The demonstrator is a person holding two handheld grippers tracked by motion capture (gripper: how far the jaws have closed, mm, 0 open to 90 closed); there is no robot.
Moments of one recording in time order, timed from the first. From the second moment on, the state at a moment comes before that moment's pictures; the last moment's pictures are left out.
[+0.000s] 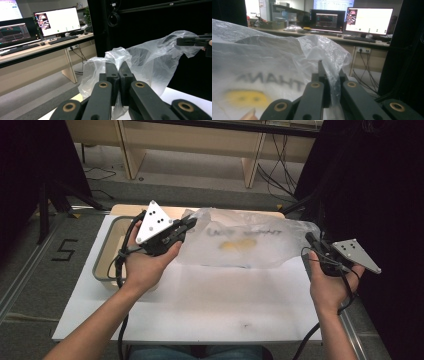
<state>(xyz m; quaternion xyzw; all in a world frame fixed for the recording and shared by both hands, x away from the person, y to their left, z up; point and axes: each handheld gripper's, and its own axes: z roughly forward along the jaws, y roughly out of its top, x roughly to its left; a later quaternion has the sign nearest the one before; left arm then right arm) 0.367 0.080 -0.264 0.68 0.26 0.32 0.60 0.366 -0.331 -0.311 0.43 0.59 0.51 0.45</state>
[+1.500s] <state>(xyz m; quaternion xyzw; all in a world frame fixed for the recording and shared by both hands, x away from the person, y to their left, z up) 0.421 0.067 -0.289 0.69 0.31 0.36 0.55 0.416 -0.306 -0.306 0.43 0.59 0.52 0.44</state>
